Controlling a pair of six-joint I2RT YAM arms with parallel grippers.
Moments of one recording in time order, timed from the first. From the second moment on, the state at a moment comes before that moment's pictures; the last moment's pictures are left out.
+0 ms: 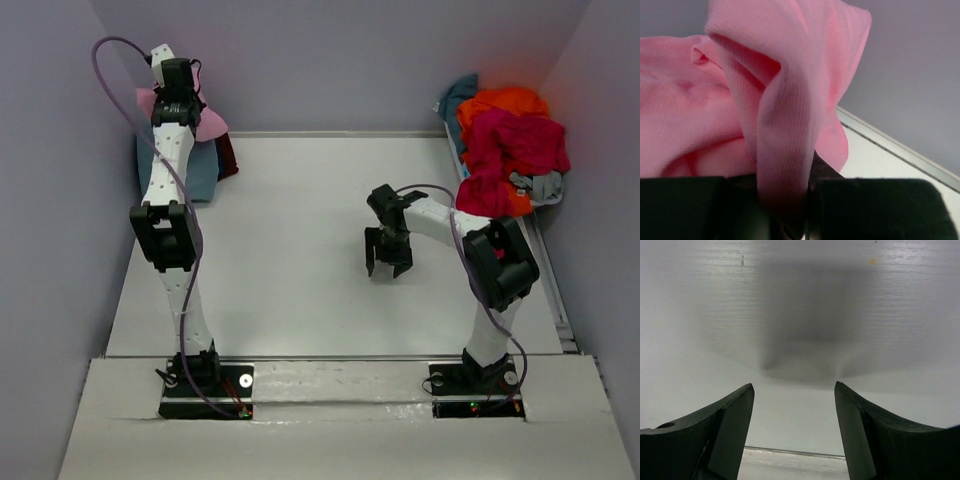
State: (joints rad) left arm 0.04 2.23 2.36 -0.56 -0.33 -0.37; right arm 0.52 1.87 1.28 -0.87 -0.08 0.56
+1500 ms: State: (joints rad) left arm 0.18 2.18 1.86 -0.22 -0.09 -0.53; right arm 0.54 2.10 1.54 -1.10 -0.05 0.53
